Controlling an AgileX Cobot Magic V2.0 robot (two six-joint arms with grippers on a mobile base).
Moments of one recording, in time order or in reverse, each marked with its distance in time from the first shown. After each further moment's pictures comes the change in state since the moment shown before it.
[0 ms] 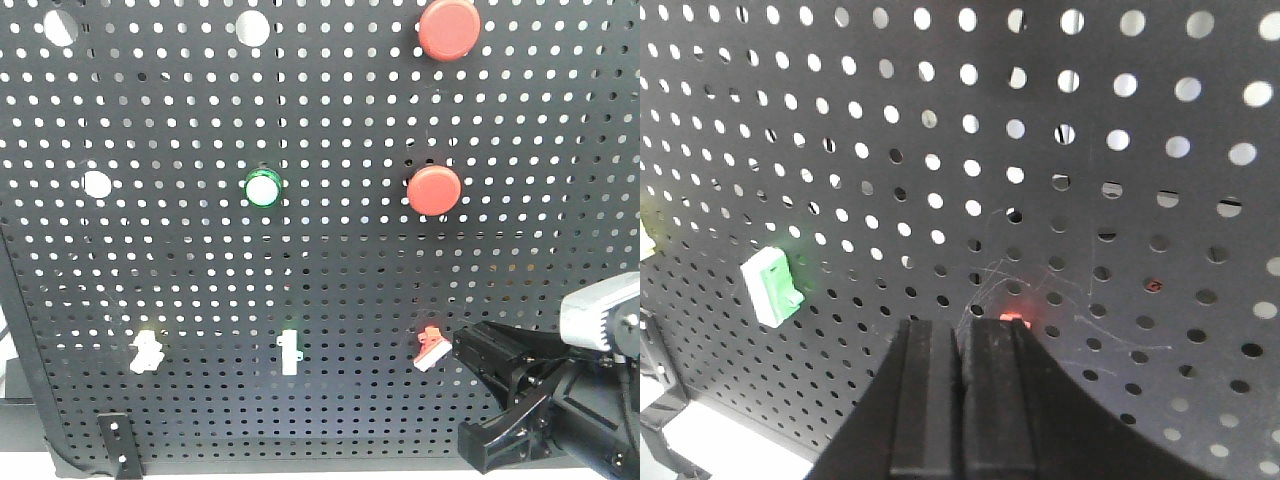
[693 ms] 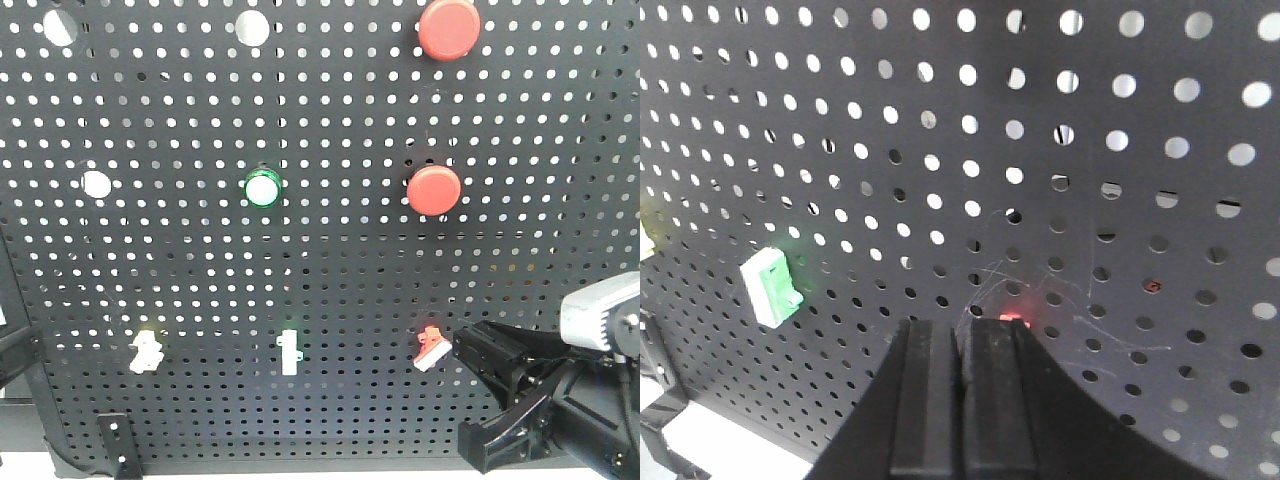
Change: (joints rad) left arm -0.342 0.622 -0.670 -0.196 0.158 0.000; right arm 0.000 0.000 0.000 0.000 -0.001 0.000
